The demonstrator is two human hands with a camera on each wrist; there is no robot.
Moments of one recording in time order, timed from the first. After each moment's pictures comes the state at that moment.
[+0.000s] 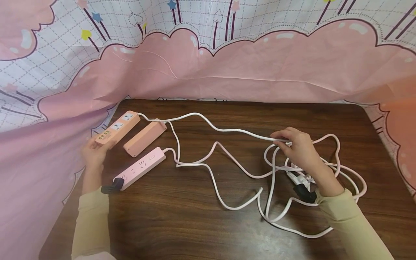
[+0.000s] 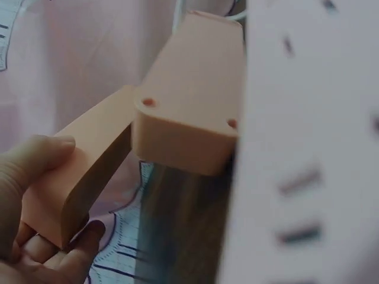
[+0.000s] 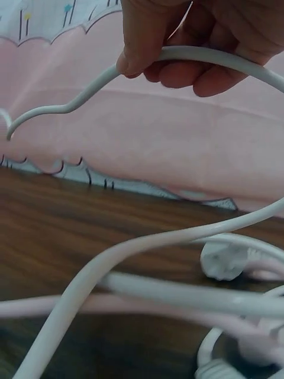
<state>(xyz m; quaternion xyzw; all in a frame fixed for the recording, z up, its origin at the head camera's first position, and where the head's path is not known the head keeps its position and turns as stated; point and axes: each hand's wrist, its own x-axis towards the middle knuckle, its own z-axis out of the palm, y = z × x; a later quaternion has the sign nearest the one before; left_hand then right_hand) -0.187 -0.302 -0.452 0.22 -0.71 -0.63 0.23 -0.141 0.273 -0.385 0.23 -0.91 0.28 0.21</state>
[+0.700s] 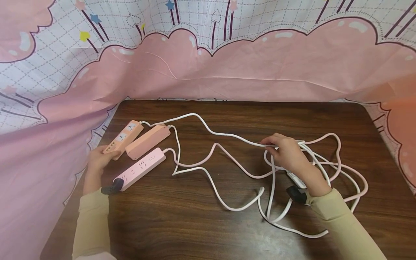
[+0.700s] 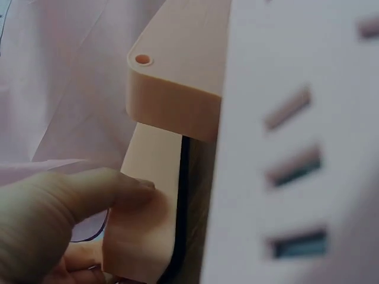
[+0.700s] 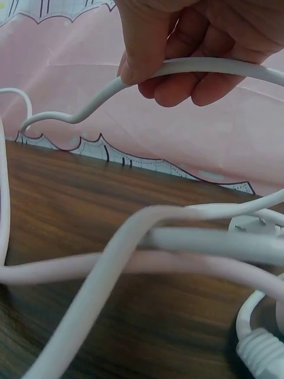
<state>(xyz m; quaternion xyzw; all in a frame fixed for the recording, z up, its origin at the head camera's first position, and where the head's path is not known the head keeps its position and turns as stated) -0.183 -0.314 -0.462 0.25 -0.87 -0.42 0.03 -0.144 0.257 -0.405 0.28 -0.91 0.26 0.18</state>
